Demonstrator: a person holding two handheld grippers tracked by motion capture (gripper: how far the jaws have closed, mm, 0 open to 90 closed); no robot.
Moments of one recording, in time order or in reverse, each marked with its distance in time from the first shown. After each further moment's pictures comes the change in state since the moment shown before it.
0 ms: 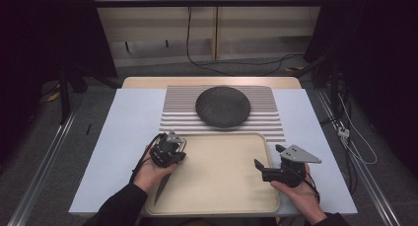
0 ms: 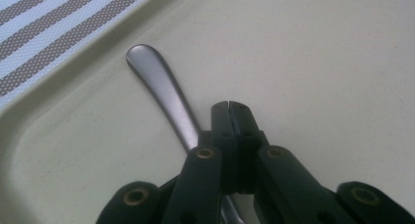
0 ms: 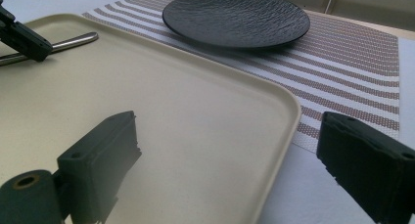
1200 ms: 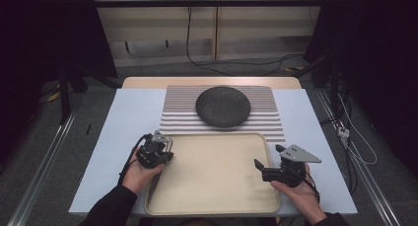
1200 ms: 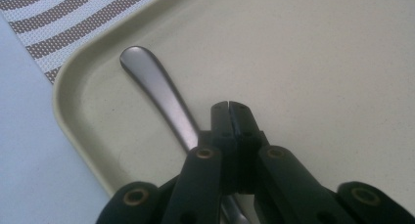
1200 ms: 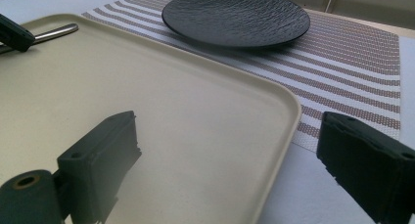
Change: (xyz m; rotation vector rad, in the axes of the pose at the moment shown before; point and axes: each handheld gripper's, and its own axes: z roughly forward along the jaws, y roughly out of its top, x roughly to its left) left arm 0.018 -0.020 -0.016 -0.006 0.045 -0.066; right arm -0.001 0.000 0.001 0.002 0.000 0.003
